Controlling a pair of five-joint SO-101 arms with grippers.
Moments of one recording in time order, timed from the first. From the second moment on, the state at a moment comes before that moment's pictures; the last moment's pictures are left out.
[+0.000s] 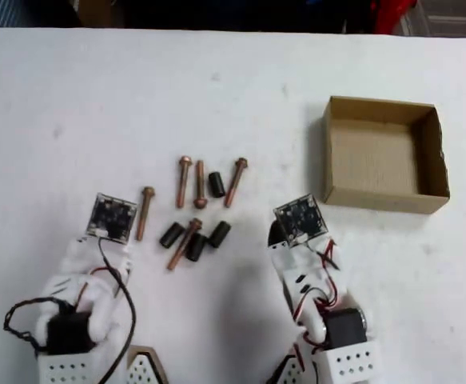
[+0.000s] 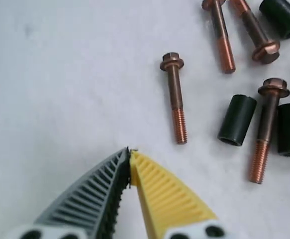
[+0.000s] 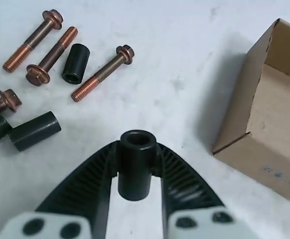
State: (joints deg) left arm -10.2 -104.0 87.3 71.0 -18.5; right arm -14.3 -99.5 91.2 49.9 16.1
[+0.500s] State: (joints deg) left arm -9.8 -71.5 59.5 73.9 -18.5; right arm -14.3 -102.5 94.9 49.0 16.1
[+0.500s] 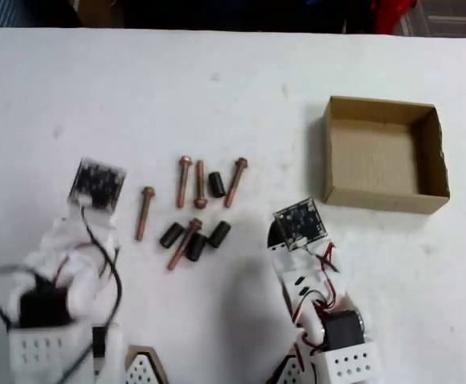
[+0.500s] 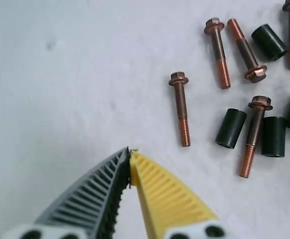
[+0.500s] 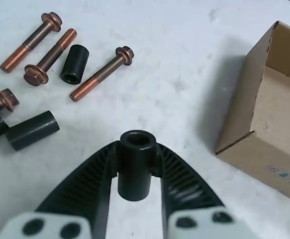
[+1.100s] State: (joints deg) left arm -7.0 -3.2 25.6 73.9 -16.0; right arm -14.3 -102.5 96.4 45.0 16.0
